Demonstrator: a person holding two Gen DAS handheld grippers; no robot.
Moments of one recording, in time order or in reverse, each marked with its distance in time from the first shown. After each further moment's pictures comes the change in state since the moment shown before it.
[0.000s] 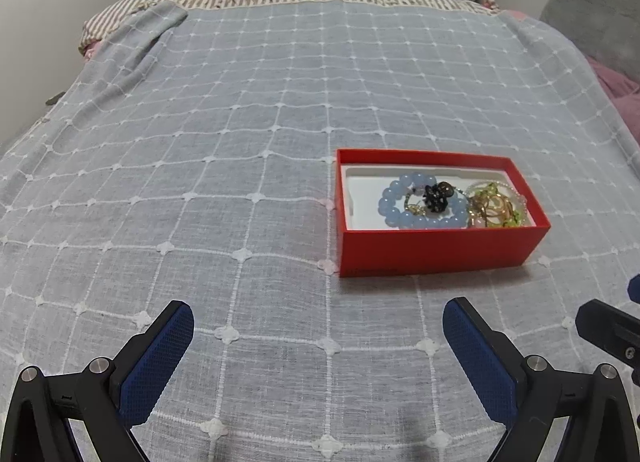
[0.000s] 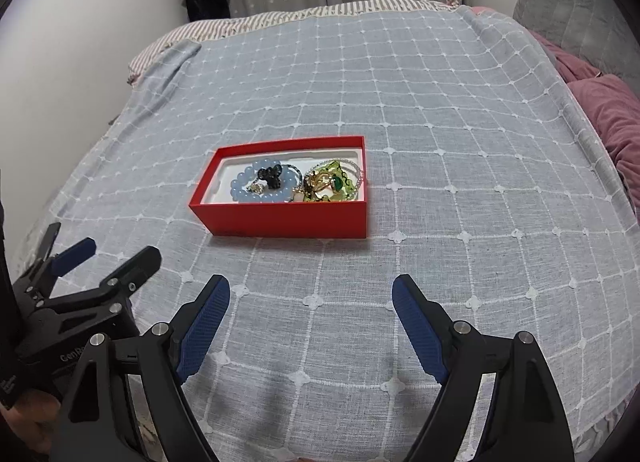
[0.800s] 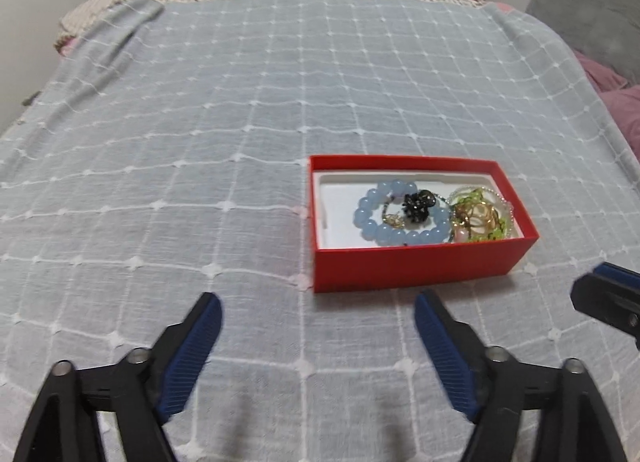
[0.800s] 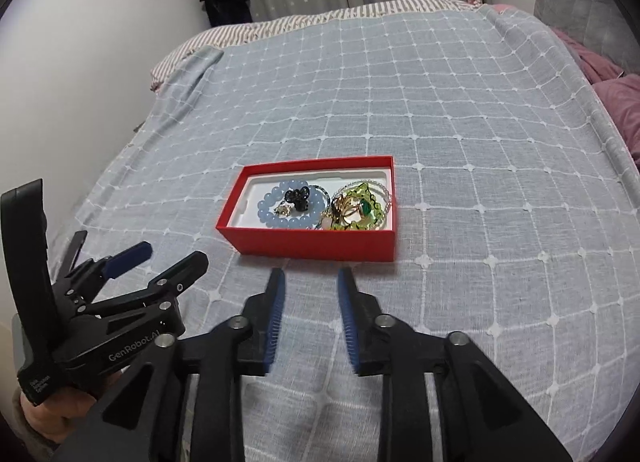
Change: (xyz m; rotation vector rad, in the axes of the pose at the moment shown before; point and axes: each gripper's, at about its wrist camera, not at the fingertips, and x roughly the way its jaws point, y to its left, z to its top) left arm 0.010 -0.006 0.015 0.019 0.020 -0.055; right arm -0.008 0.000 0.014 -0.009 -0.021 0.111
